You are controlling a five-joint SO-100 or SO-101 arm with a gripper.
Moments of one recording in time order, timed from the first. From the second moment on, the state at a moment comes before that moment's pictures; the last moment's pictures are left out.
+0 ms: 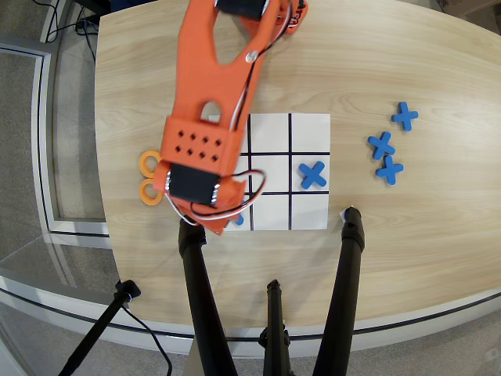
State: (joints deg) arm 13.9 82.5 82.0 63.0 -71.5
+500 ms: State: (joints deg) arm 4.3 101.3 115.7 50.2 -72.9
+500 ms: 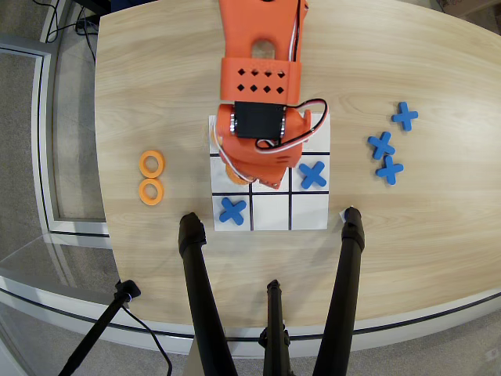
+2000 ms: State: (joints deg) arm 10.9 82.4 113.8 35.1 -75.8
